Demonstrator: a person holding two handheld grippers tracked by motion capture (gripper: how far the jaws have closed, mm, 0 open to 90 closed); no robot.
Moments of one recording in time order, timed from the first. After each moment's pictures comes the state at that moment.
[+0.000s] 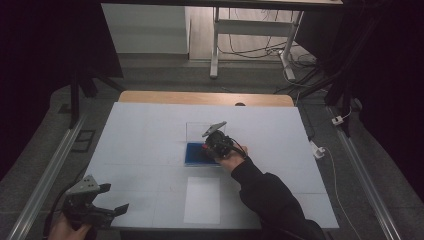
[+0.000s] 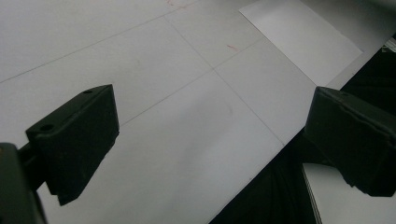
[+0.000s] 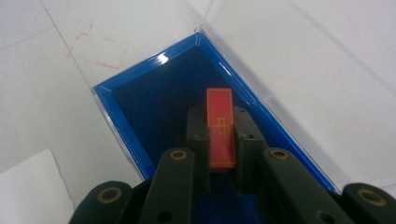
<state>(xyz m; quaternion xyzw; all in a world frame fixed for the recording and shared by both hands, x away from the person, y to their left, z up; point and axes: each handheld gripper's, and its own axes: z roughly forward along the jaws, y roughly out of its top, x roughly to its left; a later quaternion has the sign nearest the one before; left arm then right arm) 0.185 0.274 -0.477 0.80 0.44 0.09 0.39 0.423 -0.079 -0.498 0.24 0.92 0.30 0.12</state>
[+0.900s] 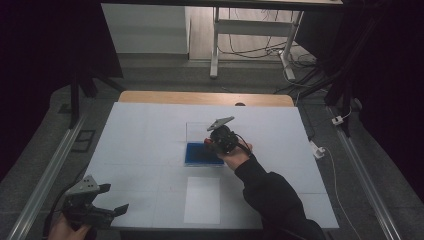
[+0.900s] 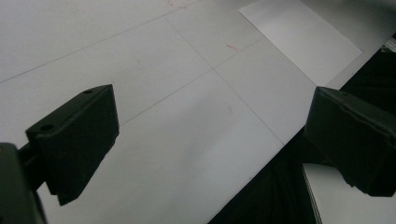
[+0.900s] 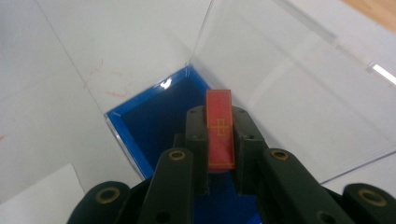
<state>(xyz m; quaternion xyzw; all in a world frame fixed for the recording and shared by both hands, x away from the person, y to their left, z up) 0.184 0.274 -0.477 0.80 0.44 0.09 0.39 0.420 -0.090 -0.473 0.26 0.90 0.33 0.12</state>
